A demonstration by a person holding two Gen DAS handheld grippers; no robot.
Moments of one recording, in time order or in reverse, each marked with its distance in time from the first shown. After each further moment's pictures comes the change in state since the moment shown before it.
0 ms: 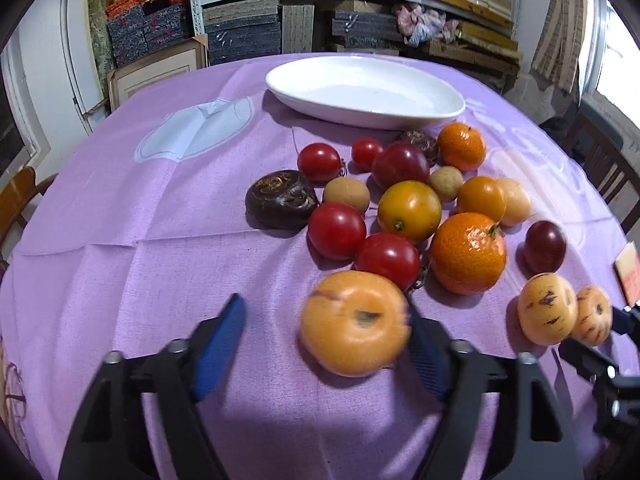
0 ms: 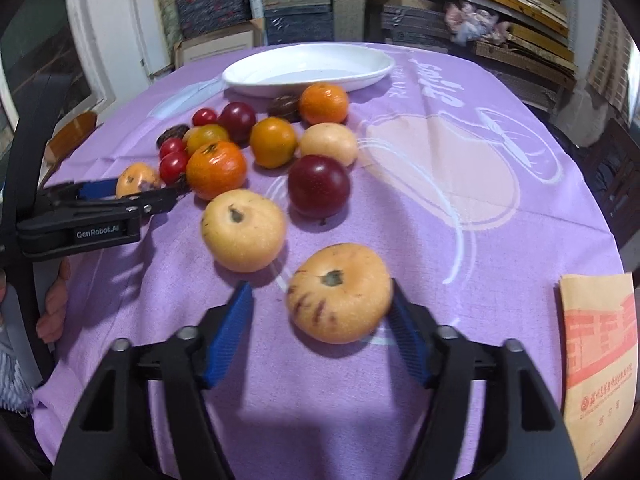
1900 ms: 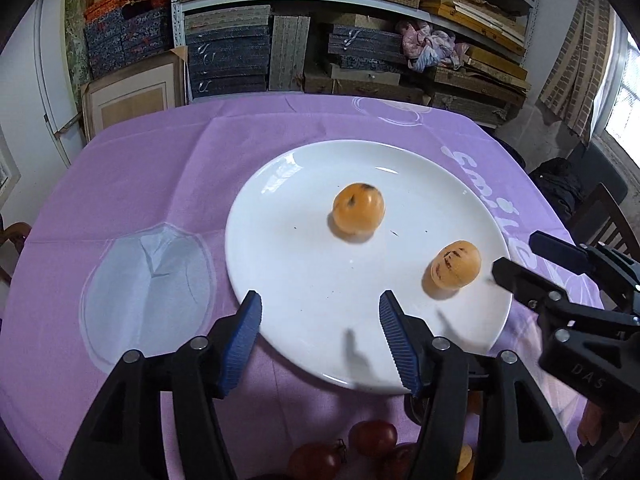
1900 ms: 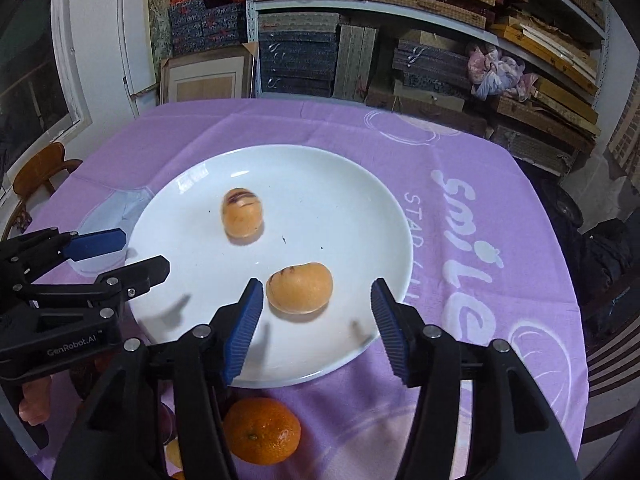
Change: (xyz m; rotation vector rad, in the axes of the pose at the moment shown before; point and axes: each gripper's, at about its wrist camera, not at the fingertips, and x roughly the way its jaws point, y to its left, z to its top) left arm 0.072 0.011 0.192 -0.033 0.001 -0.053; right arm 0.104 -0.006 0.249 -0.130 -0.089 -0.056
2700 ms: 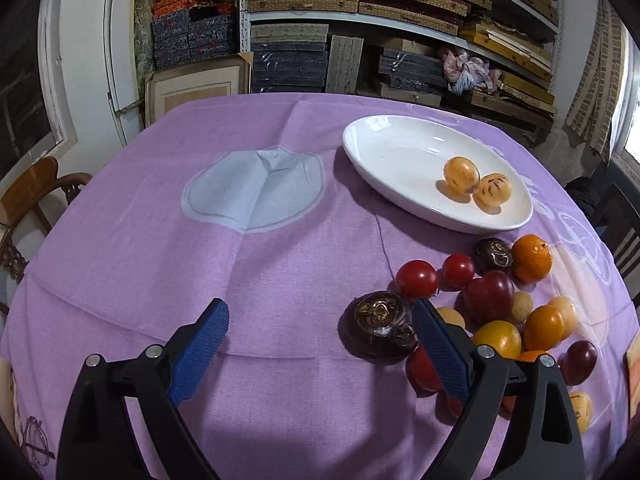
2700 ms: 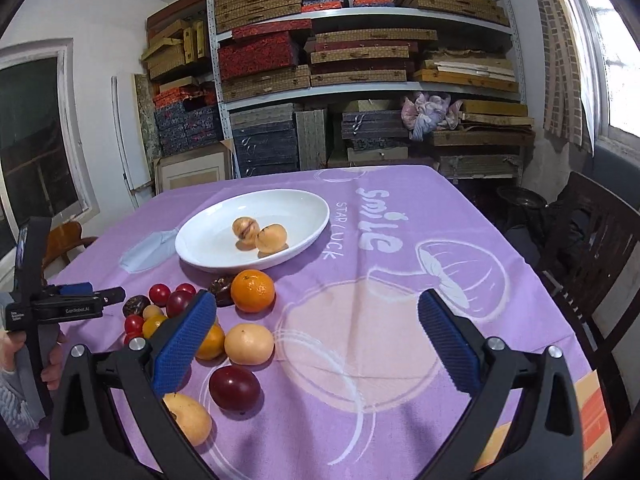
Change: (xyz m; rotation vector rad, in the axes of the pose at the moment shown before) left arm -0.068 0.050 -0.127 -0.096 -0.092 0.106; right arm -0.153 -0.043 -0.177 0.208 -0.322 -0.006
